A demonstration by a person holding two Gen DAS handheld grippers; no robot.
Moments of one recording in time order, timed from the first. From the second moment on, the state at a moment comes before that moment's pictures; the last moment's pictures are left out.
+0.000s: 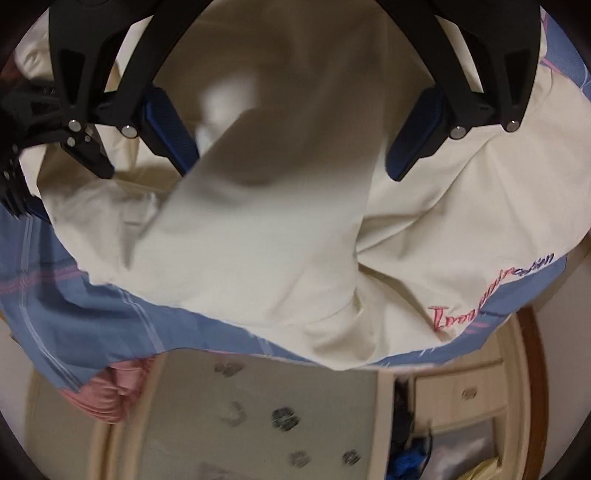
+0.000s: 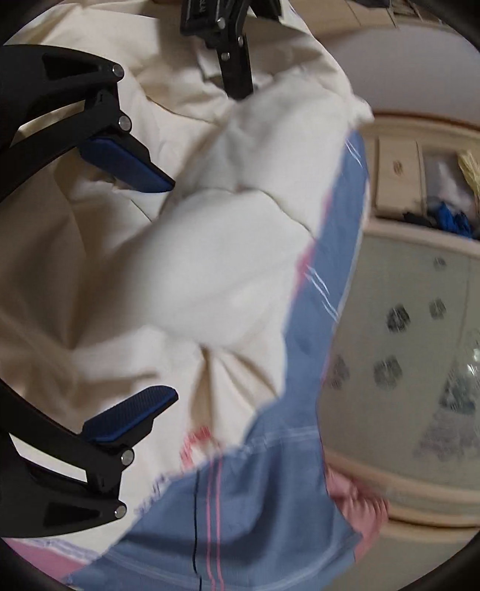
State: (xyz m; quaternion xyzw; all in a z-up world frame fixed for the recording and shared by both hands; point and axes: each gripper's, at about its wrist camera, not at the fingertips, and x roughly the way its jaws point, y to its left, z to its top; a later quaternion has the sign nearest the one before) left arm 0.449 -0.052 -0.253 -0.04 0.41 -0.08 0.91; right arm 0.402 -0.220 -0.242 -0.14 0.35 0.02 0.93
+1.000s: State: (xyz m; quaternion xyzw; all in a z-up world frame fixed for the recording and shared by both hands) left arm 0.457 0.017 -0.173 -0.19 0.30 -0.02 0.93; right arm 0.459 -0.224 -0.180 0.04 0.36 -0.08 0.93
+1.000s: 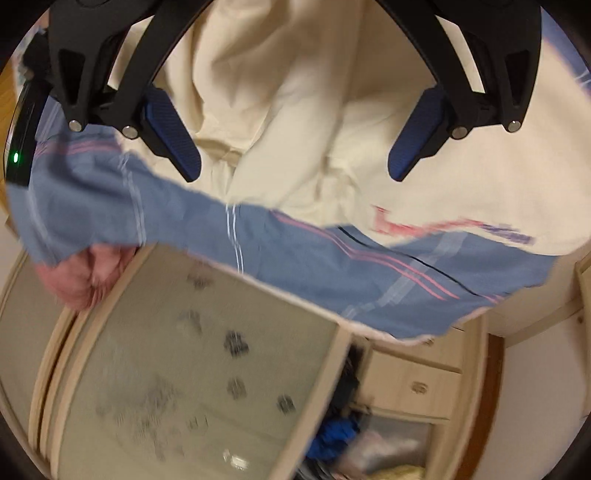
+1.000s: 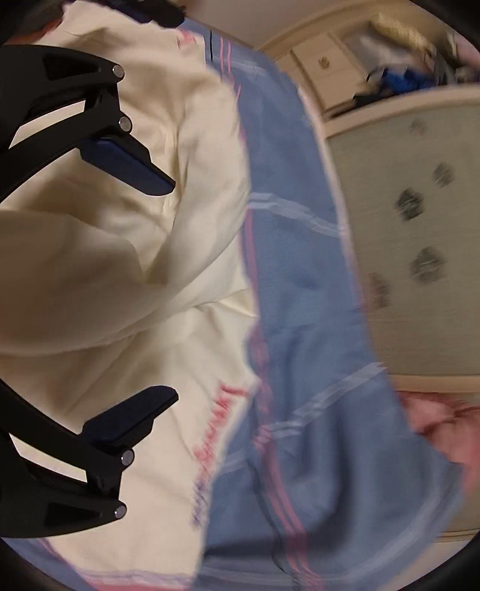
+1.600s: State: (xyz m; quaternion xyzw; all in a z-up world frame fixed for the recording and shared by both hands) left arm 0.306 0.369 -0.291 -0.60 0.14 0.04 0.78; right arm 0.399 -0.217 -0.279 0.13 0.41 0.00 0.91
